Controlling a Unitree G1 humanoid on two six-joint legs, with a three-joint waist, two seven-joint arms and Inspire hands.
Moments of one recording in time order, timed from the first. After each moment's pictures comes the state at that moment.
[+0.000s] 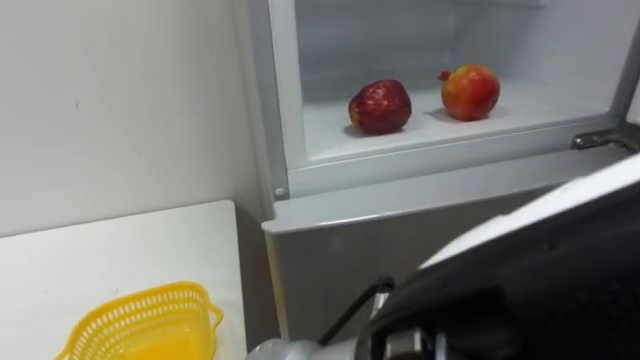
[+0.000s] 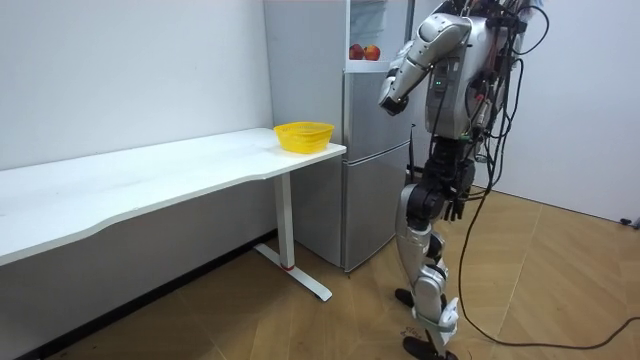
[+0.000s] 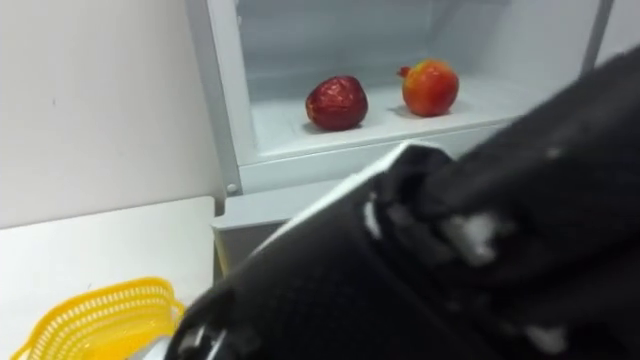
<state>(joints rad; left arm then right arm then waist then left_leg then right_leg) -0.52 0.15 -0.56 -0.52 -1.10 0.09 -0.66 -0.02 -0.27 0.46 1.27 -0.19 0.12 0.16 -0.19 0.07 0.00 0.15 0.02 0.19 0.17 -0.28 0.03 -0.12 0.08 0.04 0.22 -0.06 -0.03</state>
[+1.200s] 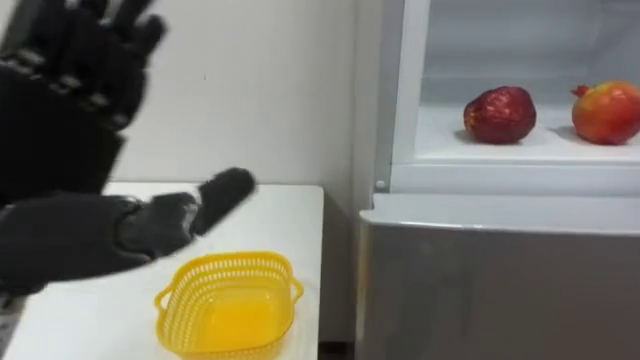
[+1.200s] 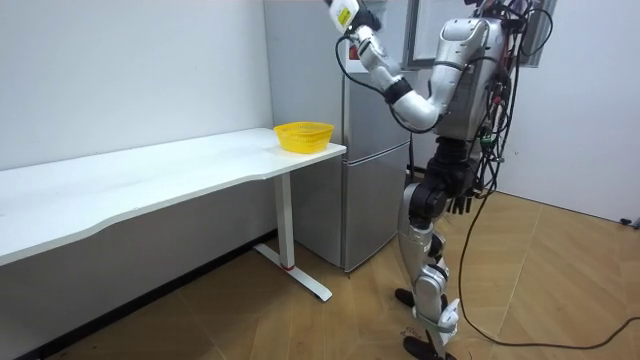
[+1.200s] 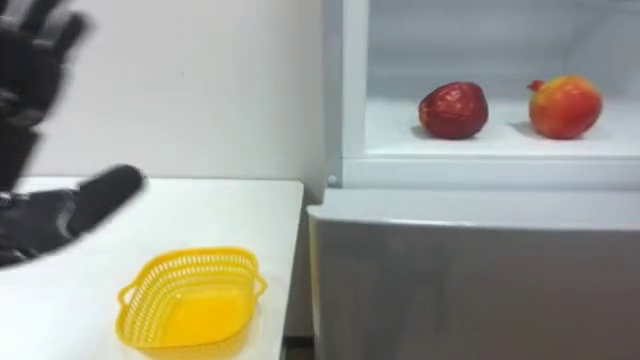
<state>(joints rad) -0.07 0.34 0.39 -0.64 -0.54 -0.01 -0.14 0.21 -0.23 0.07 1.27 -0.20 0.04 0.01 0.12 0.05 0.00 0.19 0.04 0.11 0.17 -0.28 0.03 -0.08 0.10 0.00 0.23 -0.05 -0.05</state>
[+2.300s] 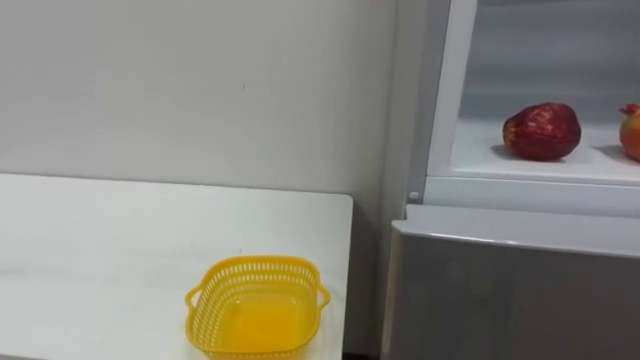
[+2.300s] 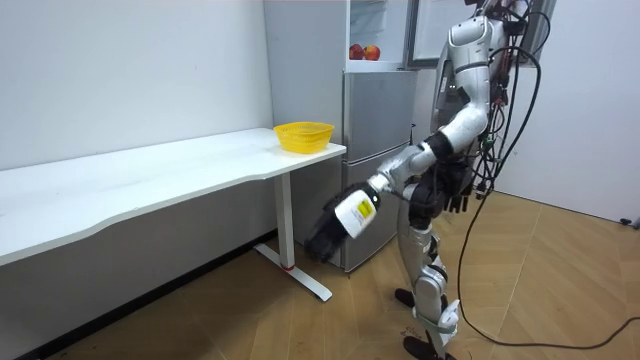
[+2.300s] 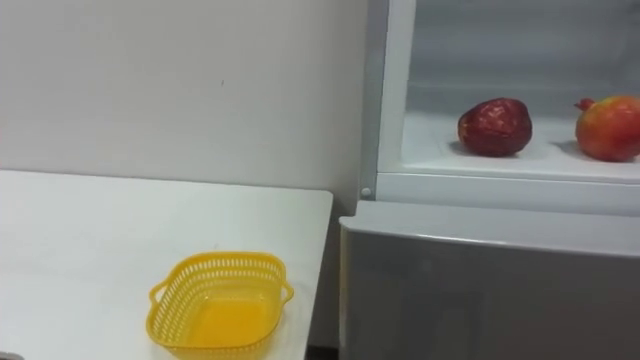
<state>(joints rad) 0.34 0.23 0.38 0.49 -0.45 -0.05 0.45 0.26 -0.24 -0.03 1.20 -0.21 0.09 0.07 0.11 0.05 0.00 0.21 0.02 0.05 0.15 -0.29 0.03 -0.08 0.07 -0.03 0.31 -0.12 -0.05</state>
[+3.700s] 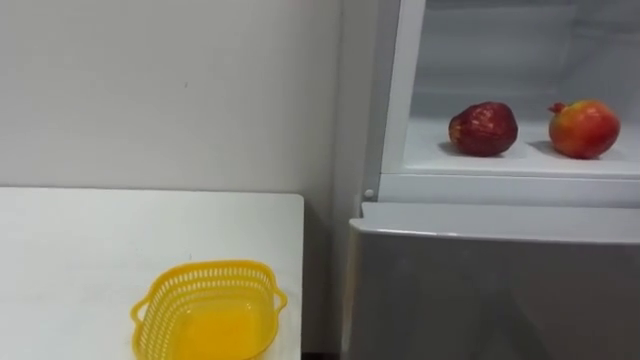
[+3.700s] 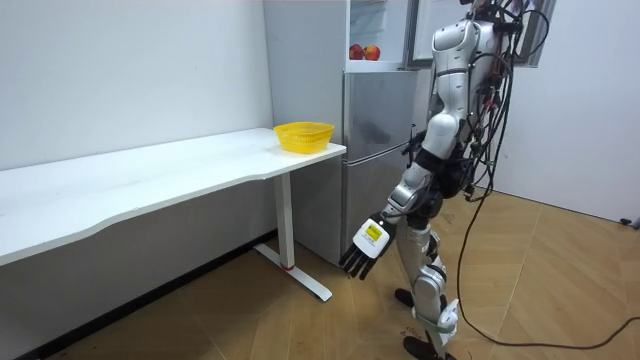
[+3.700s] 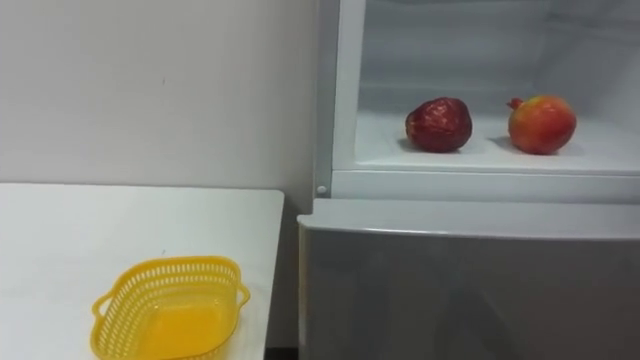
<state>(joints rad) 0.28 0.22 0.12 0.98 0.08 -0.01 0.16 0.13 -0.23 -0.14 0.54 0.11 -0.06 -0.38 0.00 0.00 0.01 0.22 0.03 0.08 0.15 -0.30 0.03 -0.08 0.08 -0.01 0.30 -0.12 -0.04</state>
